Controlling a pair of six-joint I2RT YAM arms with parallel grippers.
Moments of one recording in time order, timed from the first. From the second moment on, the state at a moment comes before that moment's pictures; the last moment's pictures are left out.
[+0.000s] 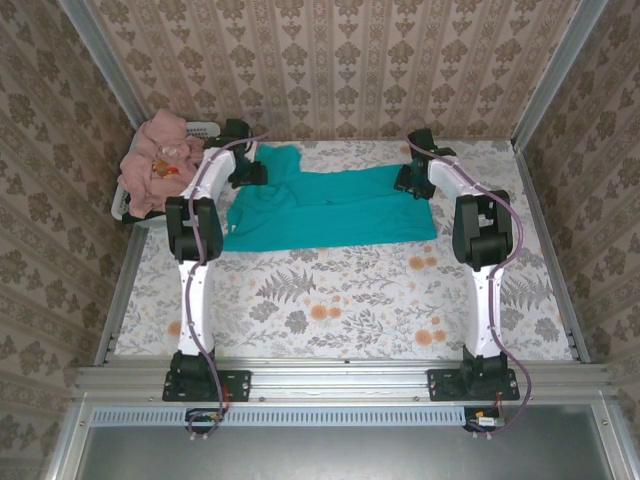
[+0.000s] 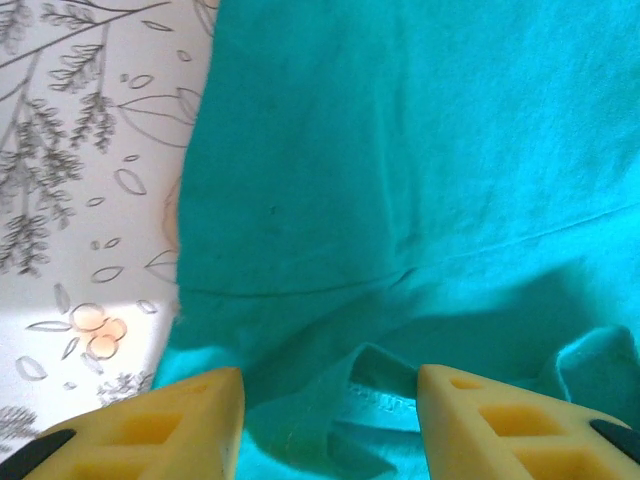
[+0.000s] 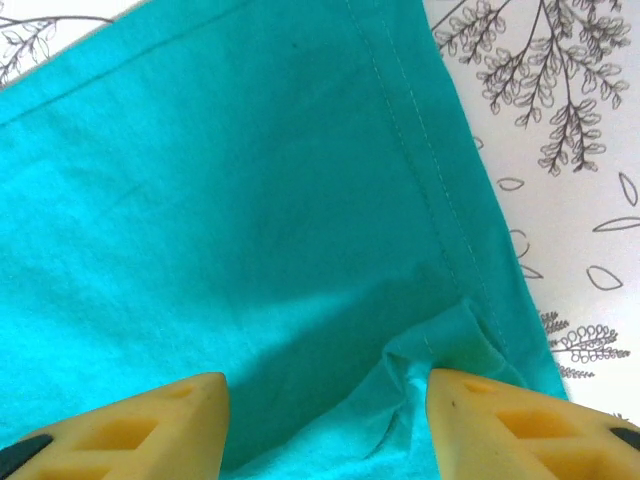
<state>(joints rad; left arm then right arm) -0.16 2.50 2.28 -0.94 0.09 -0.10 0.10 2.32 1.92 -0.73 0.04 0.47</state>
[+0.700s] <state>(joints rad) -0.16 2.38 2.18 -0.93 0.12 -0.07 0.10 2.34 1.96 -0.77 0.04 0.47</state>
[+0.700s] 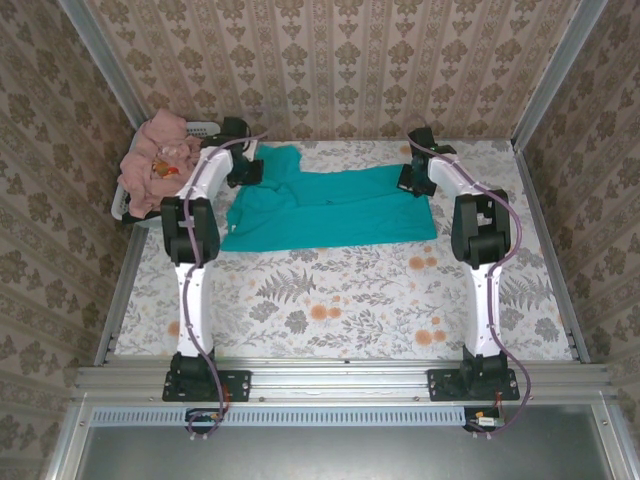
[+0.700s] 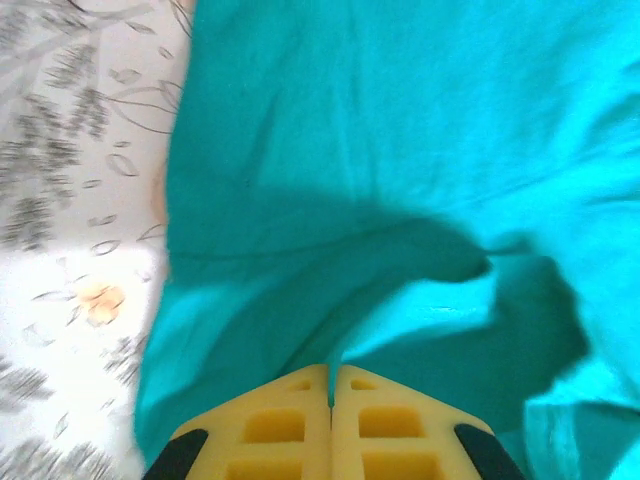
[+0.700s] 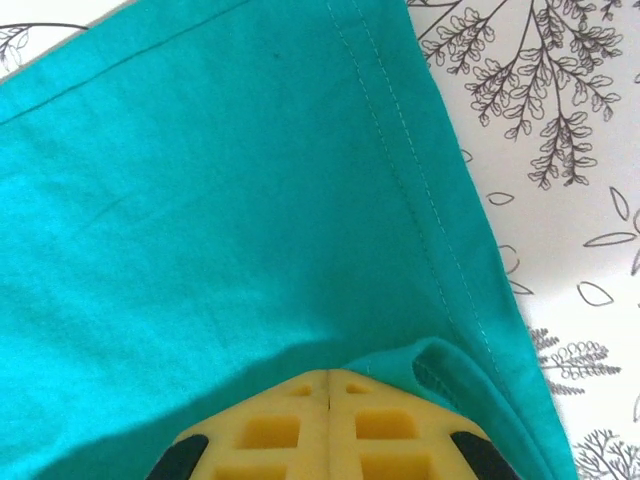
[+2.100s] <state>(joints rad) -0.27 1.35 1.03 -0.72 -0.02 -0.17 0.21 1.50 1.07 -0.71 0.15 0.52</state>
